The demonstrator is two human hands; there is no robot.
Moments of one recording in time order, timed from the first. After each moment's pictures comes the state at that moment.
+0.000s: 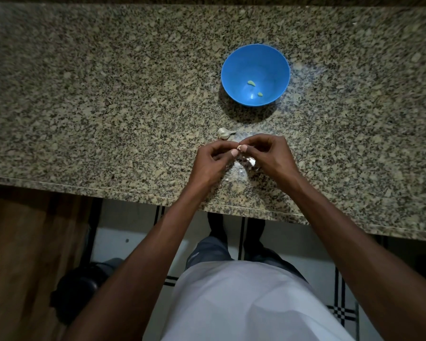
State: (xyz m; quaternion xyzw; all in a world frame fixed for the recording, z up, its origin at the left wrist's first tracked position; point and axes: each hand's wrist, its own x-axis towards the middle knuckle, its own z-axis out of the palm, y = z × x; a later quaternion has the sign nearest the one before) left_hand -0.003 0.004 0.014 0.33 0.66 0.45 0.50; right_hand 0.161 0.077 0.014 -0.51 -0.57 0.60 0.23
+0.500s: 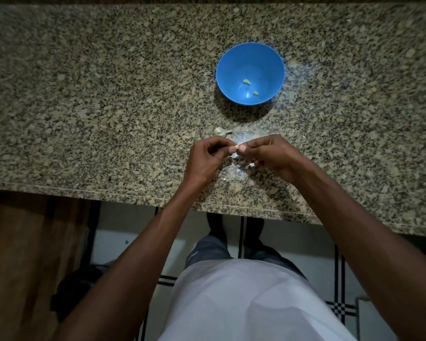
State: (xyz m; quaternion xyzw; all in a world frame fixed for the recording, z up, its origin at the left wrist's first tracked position) left_hand -0.011 0.012 0.014 0.41 0.67 0.43 0.45; right_hand 0.168 0.098 0.026 -0.54 -0.46 0.70 0.09
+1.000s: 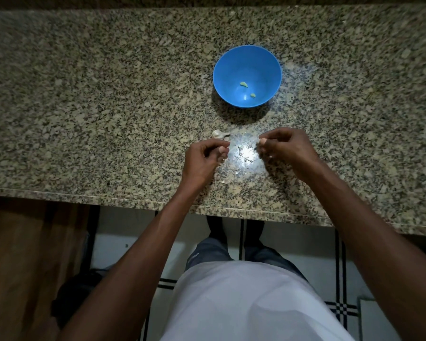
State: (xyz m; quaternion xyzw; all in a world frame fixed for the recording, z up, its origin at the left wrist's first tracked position) left_hand -0.016 0.014 0.009 0.38 0.71 0.41 0.43; right_hand 0.198 0.110 0.024 -0.59 -0.49 0.61 0.19
